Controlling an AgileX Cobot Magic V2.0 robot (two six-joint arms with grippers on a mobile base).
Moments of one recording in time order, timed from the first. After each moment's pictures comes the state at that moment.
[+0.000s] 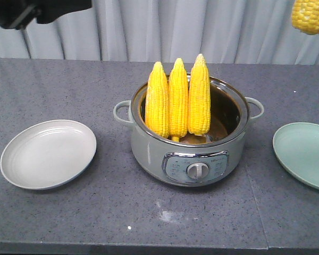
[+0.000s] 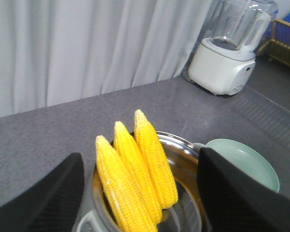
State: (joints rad) left arm -0.22 1.36 -1.51 -0.83 0.76 0.55; right arm 0.21 1.28 -1.93 -0.03 0.97 -0.11
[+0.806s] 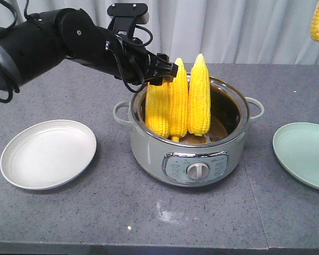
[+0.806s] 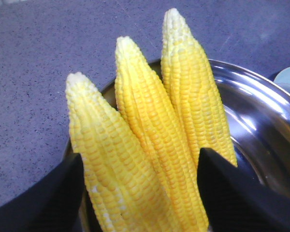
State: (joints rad) left arm -0.50 1.89 -1.80 -0.28 0.71 0.06; right arm 0.21 1.28 -1.93 -0.12 1.03 -0.11
